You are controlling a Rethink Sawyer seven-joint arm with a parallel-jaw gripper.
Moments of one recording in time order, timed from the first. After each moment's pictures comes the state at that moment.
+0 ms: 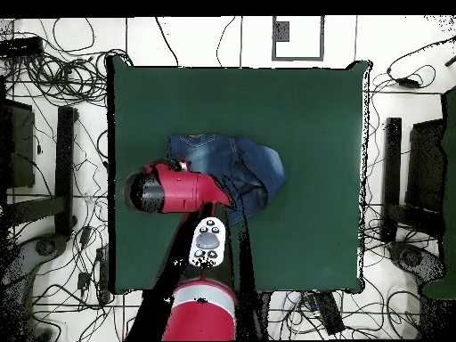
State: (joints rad) arm 0.17 -0.46 -0.12 1.57 0.11 0.28 1.57
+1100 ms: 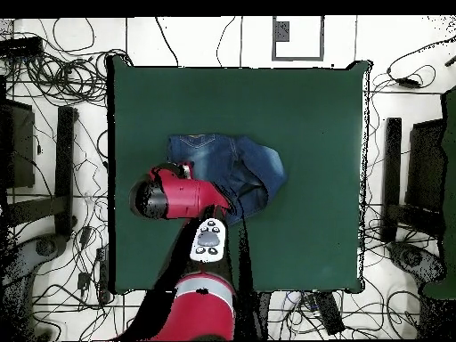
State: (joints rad) arm 0.17 -0.42 -0.13 1.60 0.11 0.15 1.57
